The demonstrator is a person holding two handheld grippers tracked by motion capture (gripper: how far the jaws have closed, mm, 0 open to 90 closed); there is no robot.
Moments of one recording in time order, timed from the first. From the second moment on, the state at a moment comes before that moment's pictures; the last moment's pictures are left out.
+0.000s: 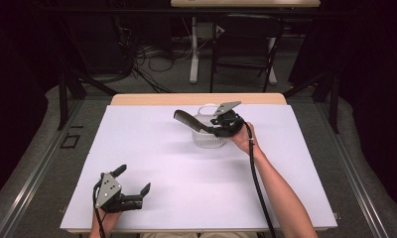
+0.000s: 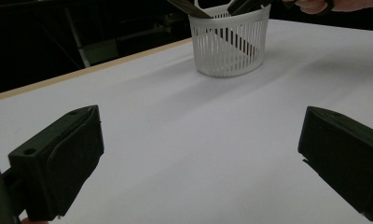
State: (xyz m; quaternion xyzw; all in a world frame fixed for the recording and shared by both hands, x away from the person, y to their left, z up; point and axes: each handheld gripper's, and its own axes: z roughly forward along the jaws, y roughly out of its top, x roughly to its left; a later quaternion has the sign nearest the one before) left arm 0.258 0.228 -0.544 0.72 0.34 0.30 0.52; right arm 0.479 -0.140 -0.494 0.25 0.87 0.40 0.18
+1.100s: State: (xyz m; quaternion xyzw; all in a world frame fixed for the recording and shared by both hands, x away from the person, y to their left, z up) left arm 0.258 0.227 -0.544 0.72 0.34 0.30 0.52; right arm 0.453 -0.164 -0.464 0.30 0.84 0.44 0.13
